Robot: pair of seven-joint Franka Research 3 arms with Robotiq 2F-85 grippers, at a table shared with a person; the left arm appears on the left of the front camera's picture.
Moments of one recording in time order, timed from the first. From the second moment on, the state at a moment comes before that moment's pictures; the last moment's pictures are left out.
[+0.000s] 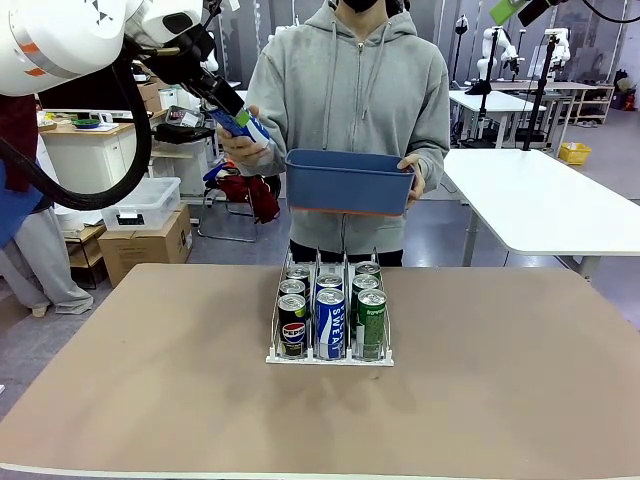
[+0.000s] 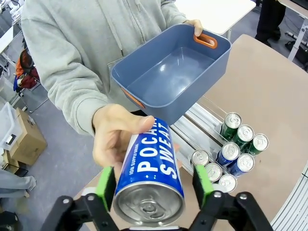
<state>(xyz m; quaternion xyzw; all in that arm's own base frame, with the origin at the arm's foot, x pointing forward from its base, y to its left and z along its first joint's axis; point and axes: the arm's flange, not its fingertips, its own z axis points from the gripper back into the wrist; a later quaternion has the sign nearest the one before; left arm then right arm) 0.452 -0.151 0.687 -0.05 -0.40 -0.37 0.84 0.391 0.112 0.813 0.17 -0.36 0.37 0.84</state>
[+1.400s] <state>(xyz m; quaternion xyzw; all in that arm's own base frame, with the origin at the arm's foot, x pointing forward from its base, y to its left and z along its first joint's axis) 0.456 -0.146 0.685 -0.05 -0.39 -0.36 0.84 0.391 0.112 0.813 0.17 -0.36 0.37 0.84</state>
